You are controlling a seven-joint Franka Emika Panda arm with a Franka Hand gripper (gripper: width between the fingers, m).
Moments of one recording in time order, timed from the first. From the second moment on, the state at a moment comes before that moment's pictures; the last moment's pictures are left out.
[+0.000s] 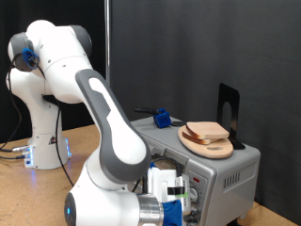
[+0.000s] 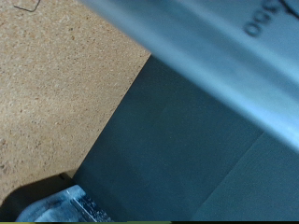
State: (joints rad) arm -0.30 0.82 0.21 -1.58 1.32 1.98 -0.61
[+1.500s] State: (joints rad) arm -0.33 0.78 0.16 -1.61 1.18 1.89 -0.13
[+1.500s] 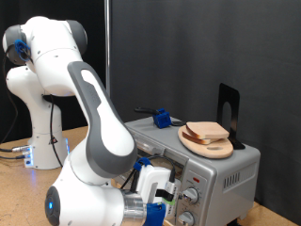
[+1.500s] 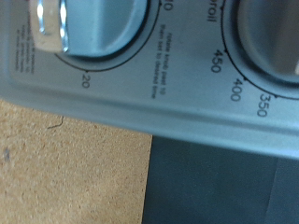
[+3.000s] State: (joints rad) arm -0.31 0.93 0.16 -1.43 1.15 1.80 -0.03
